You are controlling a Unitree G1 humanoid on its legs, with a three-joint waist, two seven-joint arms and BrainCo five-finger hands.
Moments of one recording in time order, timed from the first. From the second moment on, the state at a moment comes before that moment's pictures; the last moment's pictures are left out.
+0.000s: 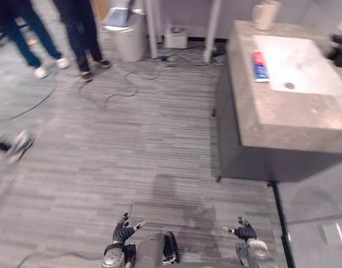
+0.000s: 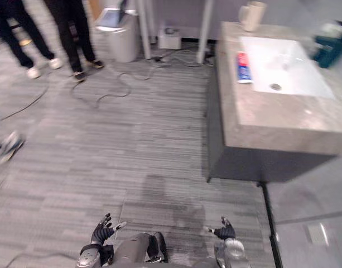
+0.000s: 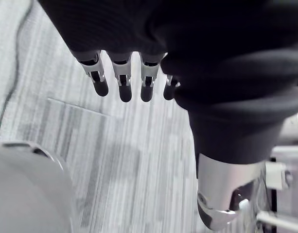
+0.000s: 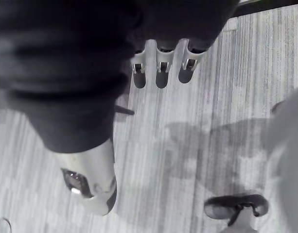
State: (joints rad) left arm 0.18 0.12 0.06 0.76 -0.07 -0.16 0.09; right arm 0.07 -0.08 -0.12 0.92 -0.02 -0.06 -0.08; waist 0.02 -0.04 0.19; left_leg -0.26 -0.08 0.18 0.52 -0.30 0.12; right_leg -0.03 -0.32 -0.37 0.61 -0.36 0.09
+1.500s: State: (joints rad) left arm 0.19 0.11 0.08 0.79 -0.10 -0.17 0.08; right arm 0.11 -0.04 -0.01 0.81 0.02 -0.11 -0.03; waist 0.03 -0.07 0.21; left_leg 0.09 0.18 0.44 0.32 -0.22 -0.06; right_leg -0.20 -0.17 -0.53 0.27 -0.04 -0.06
